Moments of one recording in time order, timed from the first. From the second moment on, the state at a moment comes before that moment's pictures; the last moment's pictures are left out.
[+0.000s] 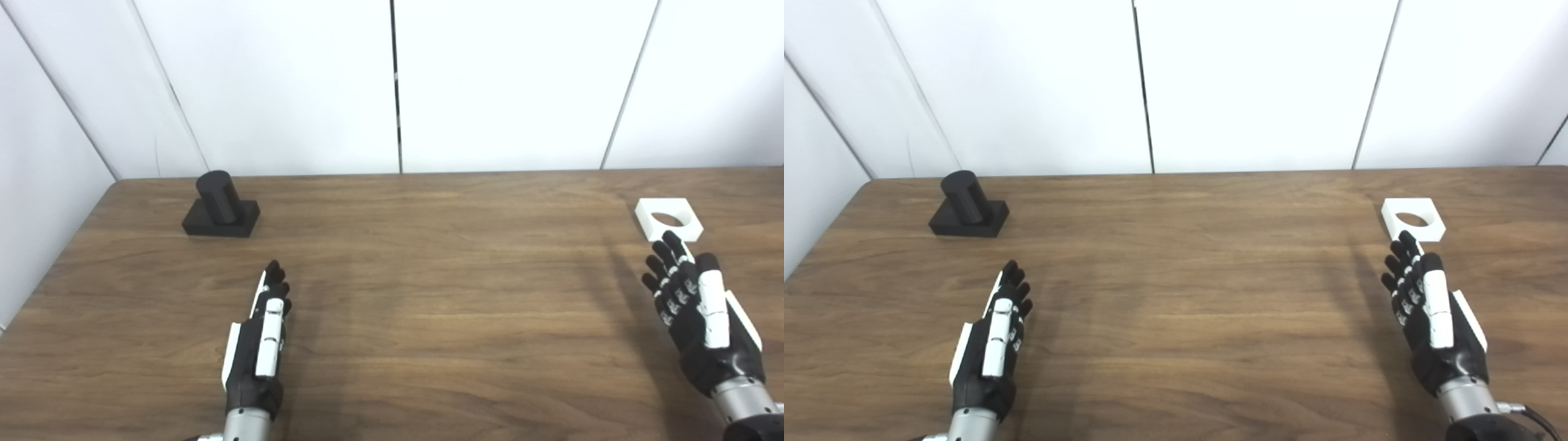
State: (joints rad) left arm 0.15 -0.09 0.10 -0.33 -0.01 0.14 -0.01; right arm 0.03 -0.23 -0.24 -0.27 0.30 0.26 0.12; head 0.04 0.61
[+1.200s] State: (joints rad) left arm 0.01 0.12 0.25 -0.37 0.18 0.37 0.07; right arm -0.03 -0.24 -0.24 -0.23 0.33 0.25 0.13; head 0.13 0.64
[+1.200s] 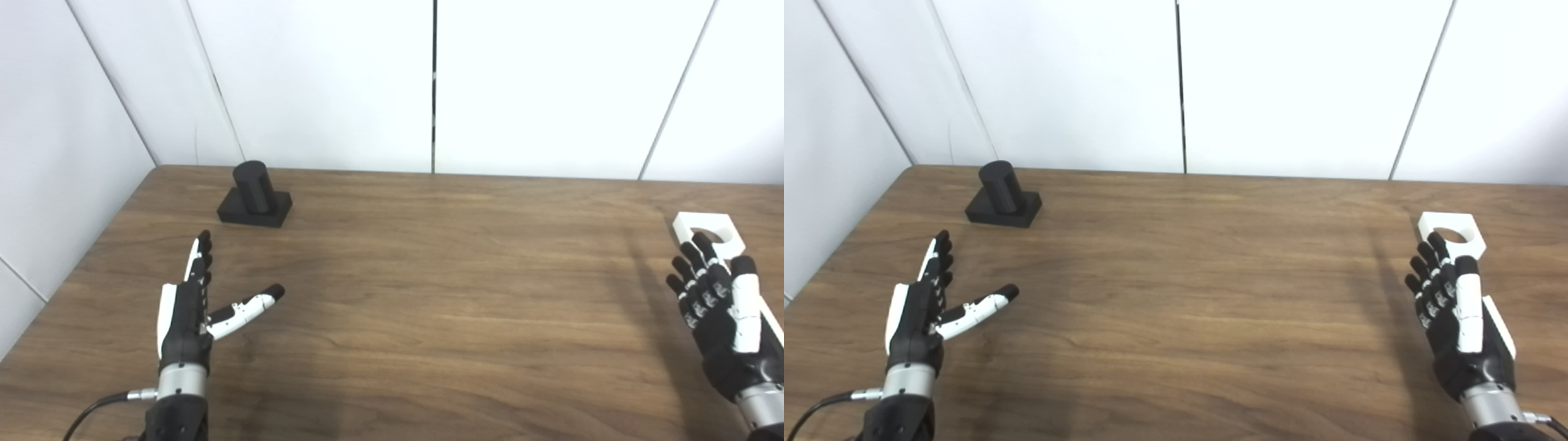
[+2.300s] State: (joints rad) left arm -0.35 0.41 0.23 0.04 0.31 0.47 -0.01; right arm -0.05 -0.28 -0.24 -0.23 0.34 0.26 0.14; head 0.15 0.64
